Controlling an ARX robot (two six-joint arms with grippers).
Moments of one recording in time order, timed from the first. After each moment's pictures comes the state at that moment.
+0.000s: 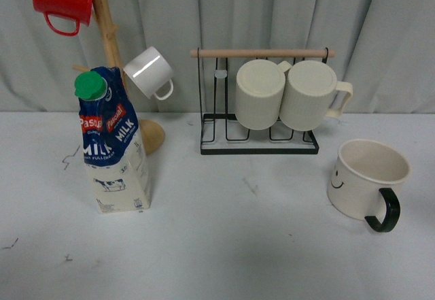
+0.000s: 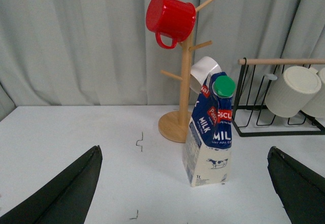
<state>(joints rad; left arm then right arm) 0.00 0.01 0.01 0.00 0.00 0.00 -0.12 1.25 0.57 0.16 -0.11 0.11</state>
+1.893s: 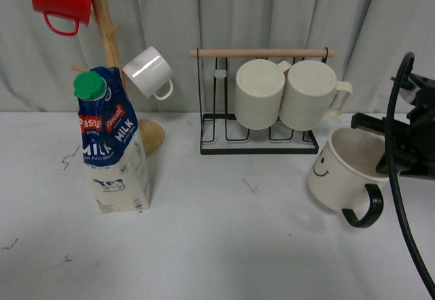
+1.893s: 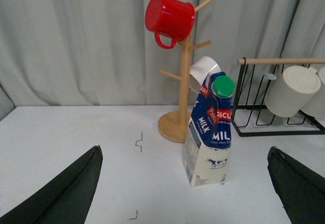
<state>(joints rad) 0.00 0.01 0.01 0.00 0.00 0.00 0.09 2.00 1.23 -0.26 -0.08 0.38</state>
